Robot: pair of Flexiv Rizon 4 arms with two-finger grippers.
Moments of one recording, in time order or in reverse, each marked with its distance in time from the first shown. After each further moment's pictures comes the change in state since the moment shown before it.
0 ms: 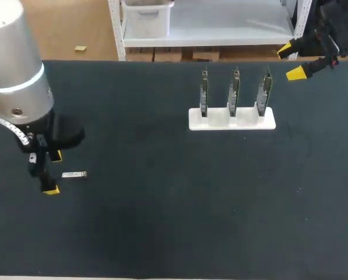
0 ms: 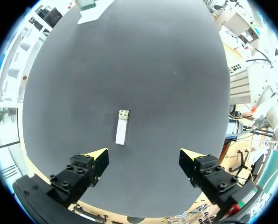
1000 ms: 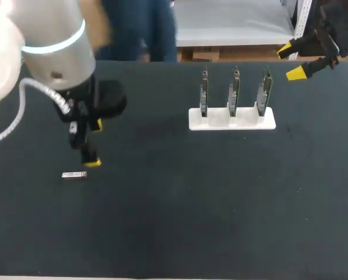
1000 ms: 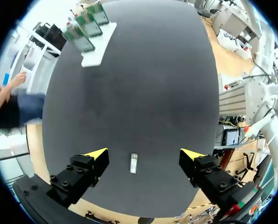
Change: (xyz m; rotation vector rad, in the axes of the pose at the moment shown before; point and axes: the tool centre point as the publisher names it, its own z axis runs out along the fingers) left arm -0.094 -0.007 -0.078 -0.075 -0.066 0.068; right arm 0.000 0.000 0.000 0.000 0.000 0.000
